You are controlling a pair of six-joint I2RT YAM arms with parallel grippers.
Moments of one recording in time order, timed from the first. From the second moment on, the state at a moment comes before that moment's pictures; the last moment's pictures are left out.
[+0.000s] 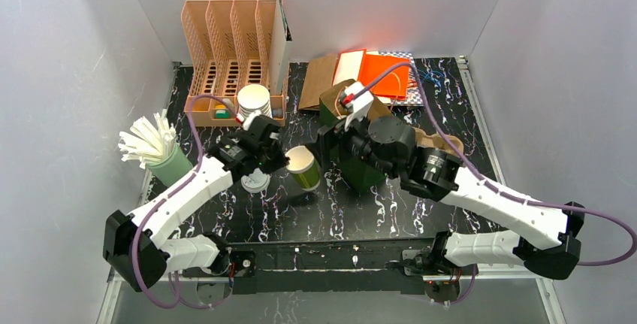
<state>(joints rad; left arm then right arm) -0.61 1.17 1.01 -0.75 -0.14 -1.00 1.14 1.12 1.17 -0.26 0.26 0.23</state>
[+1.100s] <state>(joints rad) -0.76 1.22 0.81 -0.44 -0.53 -0.78 0.13 1.49 1.75 -1.07 0.44 0.62</state>
